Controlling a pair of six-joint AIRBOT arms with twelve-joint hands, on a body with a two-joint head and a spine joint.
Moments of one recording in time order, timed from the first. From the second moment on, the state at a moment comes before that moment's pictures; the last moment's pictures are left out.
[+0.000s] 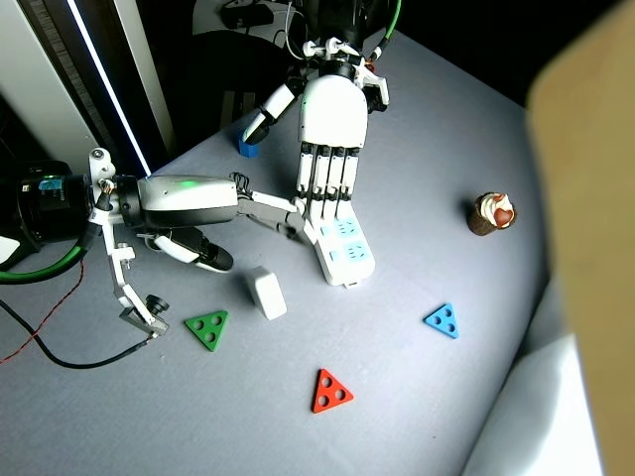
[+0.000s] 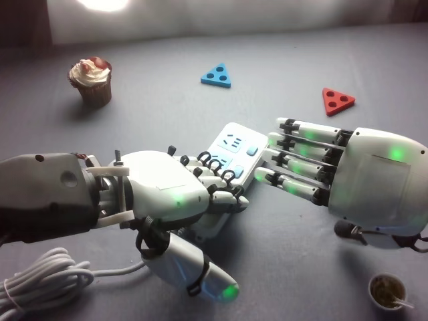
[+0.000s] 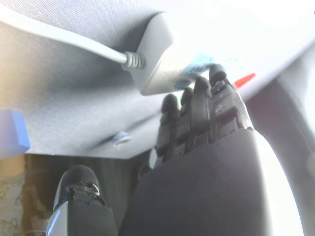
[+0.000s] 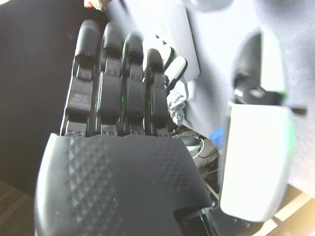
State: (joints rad) left arm 0.64 -1.03 0.91 -1.09 -0.03 2.15; right arm -0.62 -1.07 1.04 -0.26 0.88 -1.70
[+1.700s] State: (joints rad) left arm 0.43 -0.91 0.88 -1.15 0.02 2.15; right arm -0.29 -0.72 0.71 0.36 0.22 -1.50
